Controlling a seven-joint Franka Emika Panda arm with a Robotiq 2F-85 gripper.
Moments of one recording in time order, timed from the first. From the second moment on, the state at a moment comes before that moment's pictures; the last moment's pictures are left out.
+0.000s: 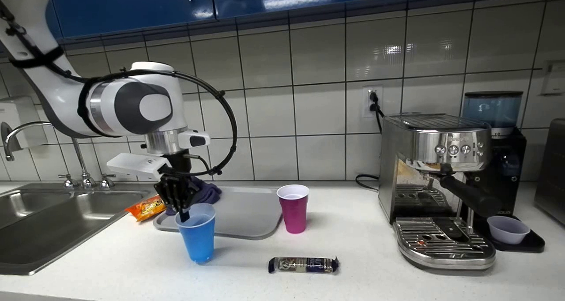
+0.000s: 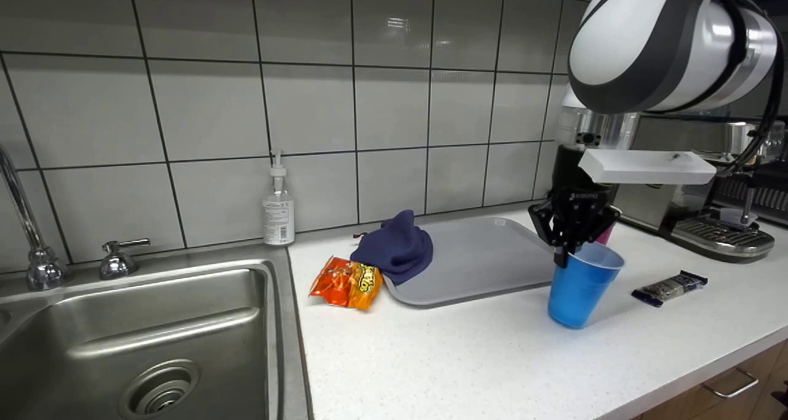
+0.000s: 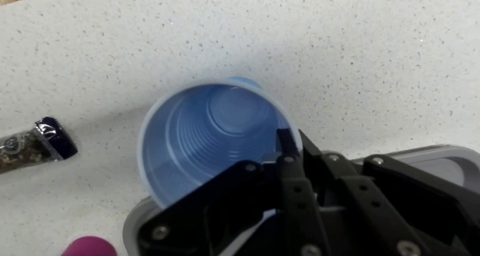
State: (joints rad) arm 0.04 -0.01 0.02 -2.67 0.04 2.70 0.14
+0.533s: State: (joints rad) arm 0.08 -0.03 0.05 -2.60 0.05 2.69 0.14
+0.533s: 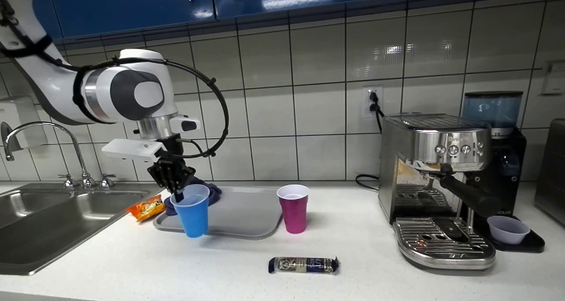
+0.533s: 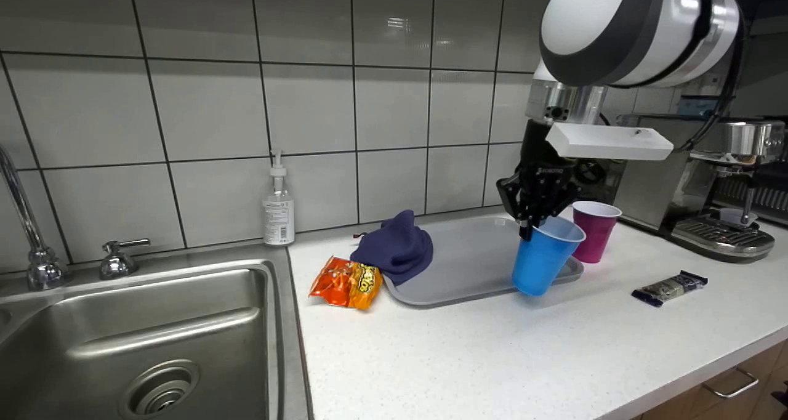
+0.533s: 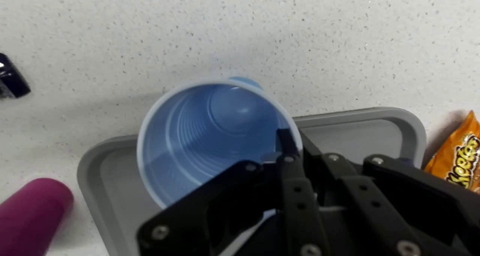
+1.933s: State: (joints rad) arm 0.15 0.20 0.09 -2.28 -0.04 2.57 0.16
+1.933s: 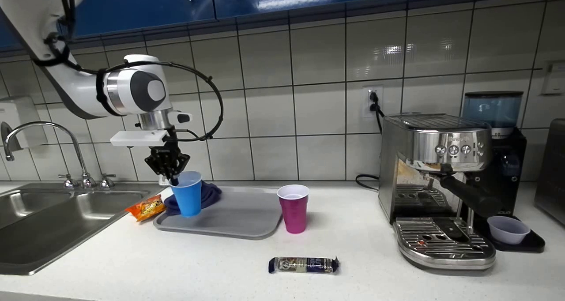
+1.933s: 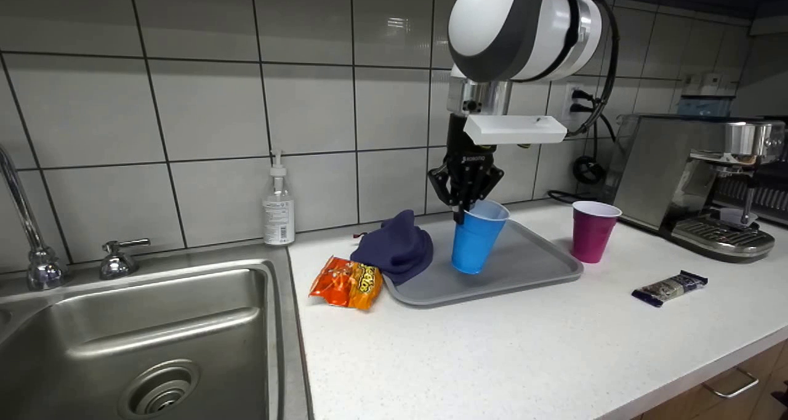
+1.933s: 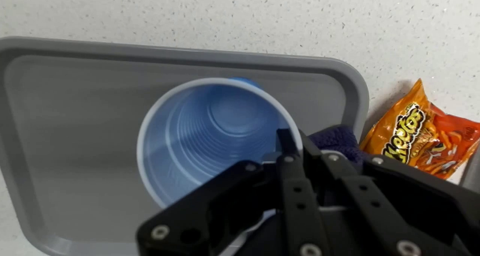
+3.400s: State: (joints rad) arm 0.21 0.36 0.06 -2.15 -0.10 2.57 0.20
